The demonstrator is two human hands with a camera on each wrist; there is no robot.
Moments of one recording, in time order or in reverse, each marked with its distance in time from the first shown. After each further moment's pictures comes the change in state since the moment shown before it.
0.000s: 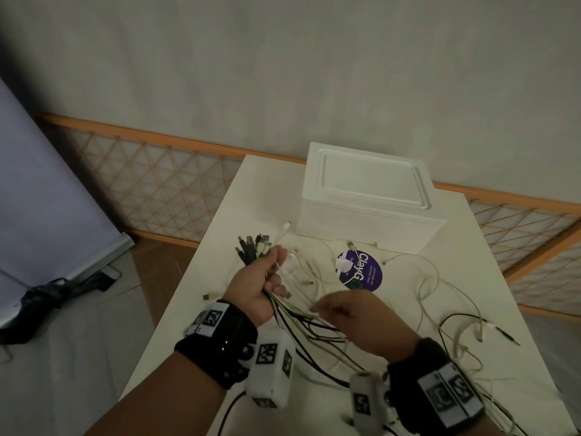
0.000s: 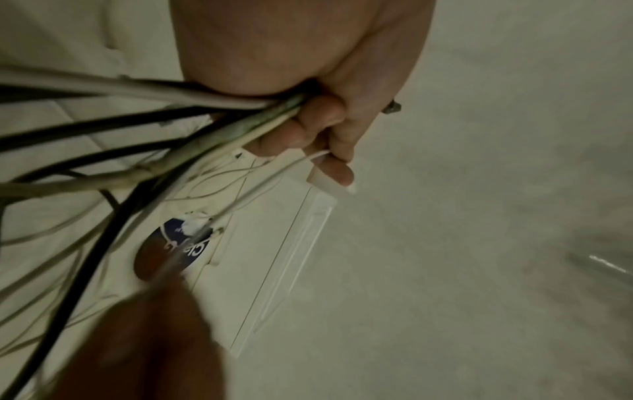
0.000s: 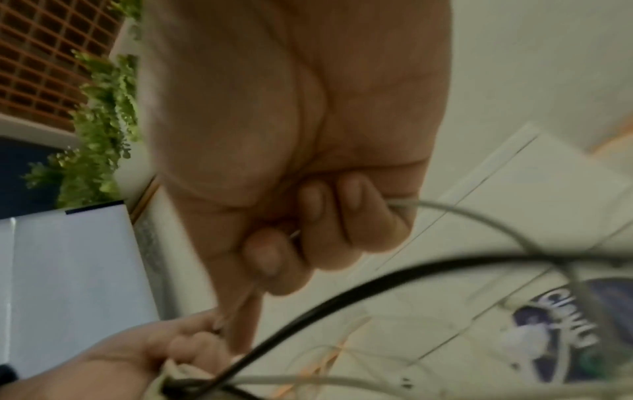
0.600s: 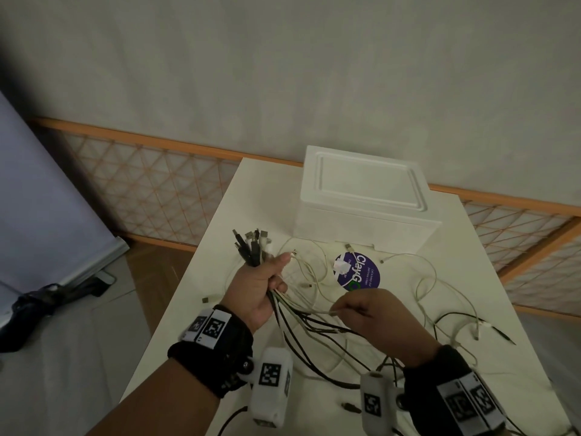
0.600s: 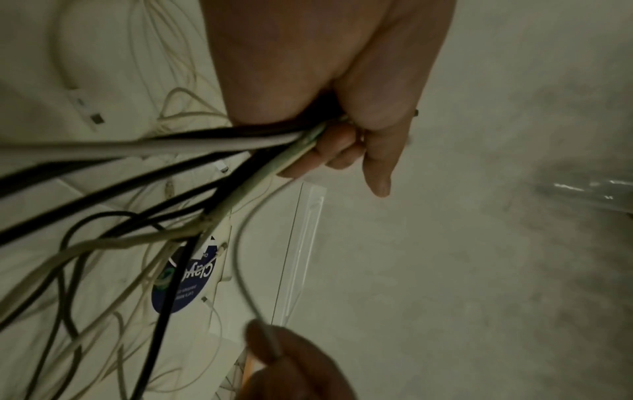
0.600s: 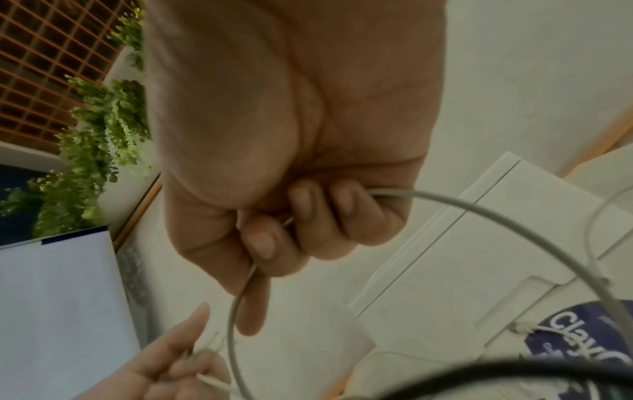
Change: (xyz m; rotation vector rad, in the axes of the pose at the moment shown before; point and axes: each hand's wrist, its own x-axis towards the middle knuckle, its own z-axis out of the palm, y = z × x) left_hand -0.002 -0.003 -0.001 0.100 -0.100 0.205; right_hand -0.015 0.002 -0.016 0.031 0.093 0.049
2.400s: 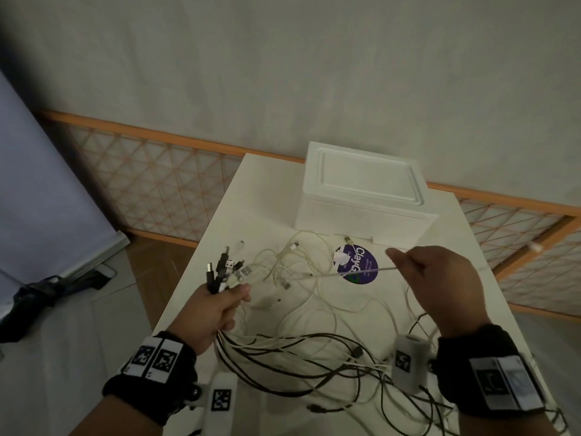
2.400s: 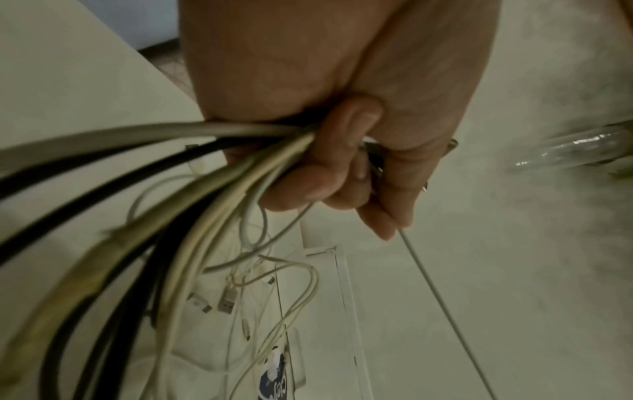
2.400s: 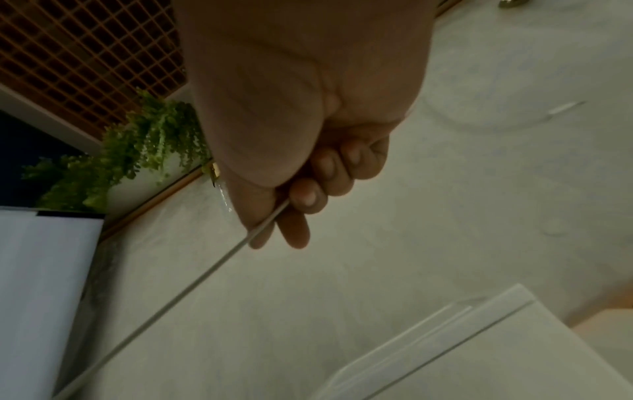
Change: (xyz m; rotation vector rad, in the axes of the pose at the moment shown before) left_hand -0.053 0.017 -0.087 0.542 -0.003 -0.003; right_hand -0.025 0.006 -0.048 -0.493 0.627 0.022
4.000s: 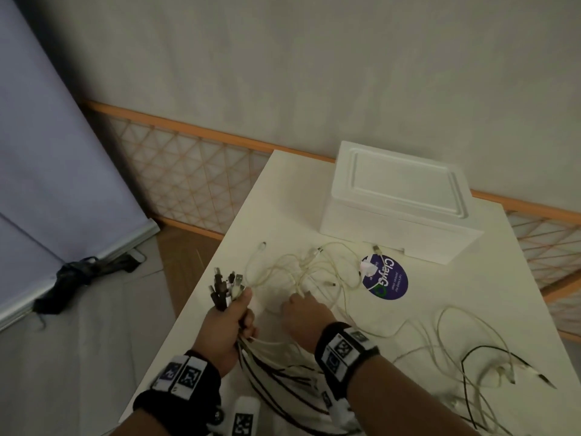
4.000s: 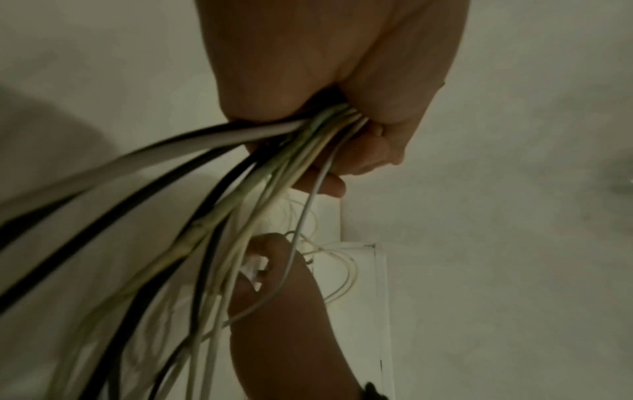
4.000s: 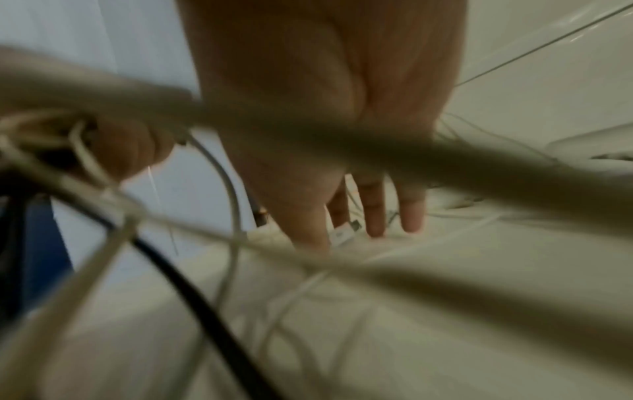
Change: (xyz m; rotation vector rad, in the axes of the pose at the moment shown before) left_hand 0.013 -0.030 0.005 -0.369 0.295 -0.067; right_hand -0.013 -0.100 0.208 -0.227 -0.885 -0.473
